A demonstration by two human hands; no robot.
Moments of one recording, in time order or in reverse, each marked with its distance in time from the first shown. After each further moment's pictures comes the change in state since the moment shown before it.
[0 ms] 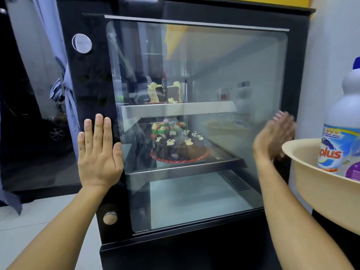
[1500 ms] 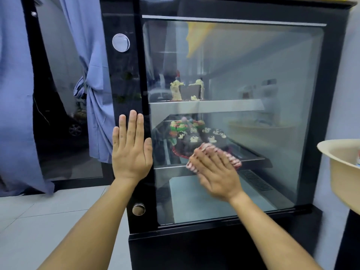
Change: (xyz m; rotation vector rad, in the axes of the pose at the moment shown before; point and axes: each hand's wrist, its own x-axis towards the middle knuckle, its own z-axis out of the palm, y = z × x) left_hand 0.001 -0.004 -0.003 0.017 -0.020 0.011; right_hand -0.191 -0.014 0.049 -0.230 -0.238 -1.358
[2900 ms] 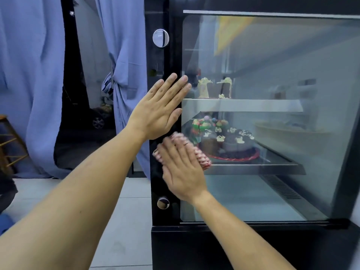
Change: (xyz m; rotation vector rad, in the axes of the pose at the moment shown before) left_hand 0.109 -0.036 -0.044 0.156 -0.121 0.574; right_hand 0.105 -0.142 0.007 0.164 0.043 0.085
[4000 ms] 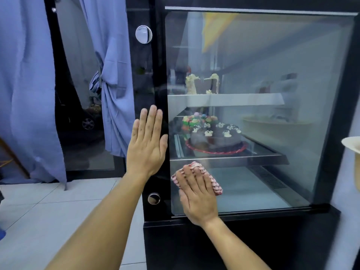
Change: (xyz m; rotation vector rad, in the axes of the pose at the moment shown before) left_hand -0.079 0.089 0.031 -0.190 0.026 -0.453; right_hand -0.125 0.013 0.001 0.000 -0.099 0.160
